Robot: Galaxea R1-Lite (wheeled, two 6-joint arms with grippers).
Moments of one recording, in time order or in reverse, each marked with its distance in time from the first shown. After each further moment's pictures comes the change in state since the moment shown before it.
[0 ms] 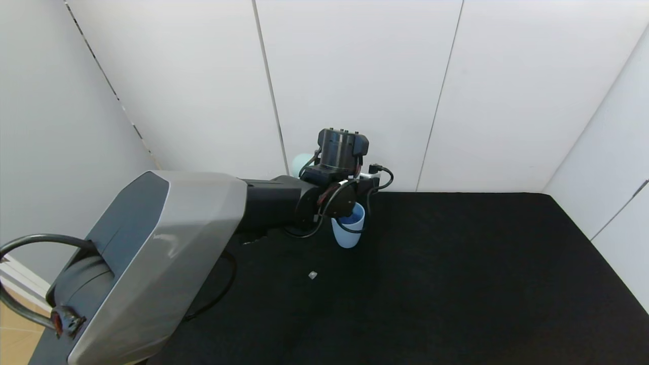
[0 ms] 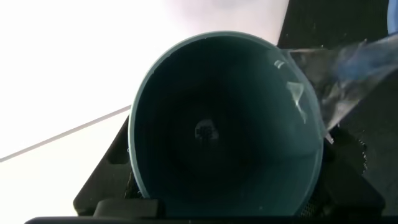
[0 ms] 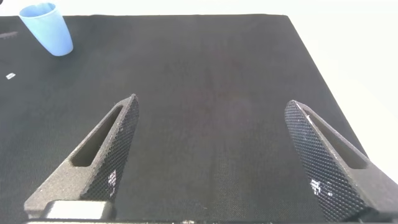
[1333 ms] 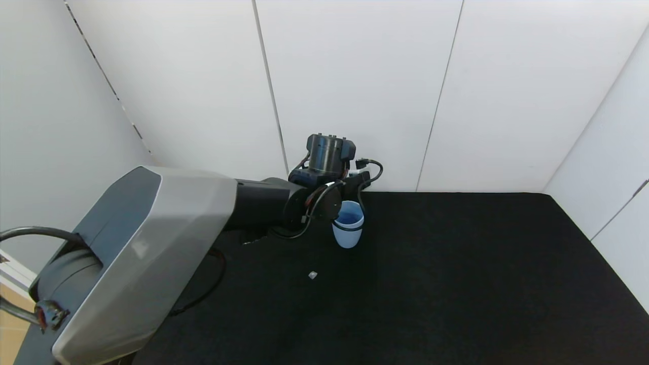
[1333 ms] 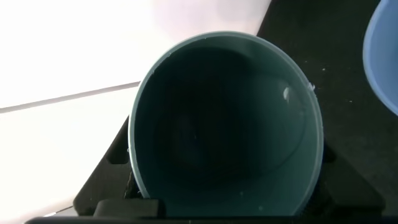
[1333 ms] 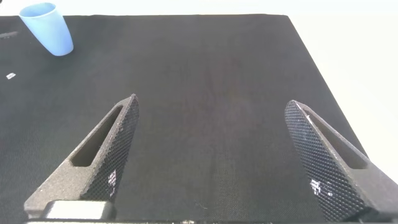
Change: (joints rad) left arm 0.041 -0.024 0.078 0.004 -0.099 -0.285; right arm 0.000 0.000 0.000 0.000 0.000 0.000
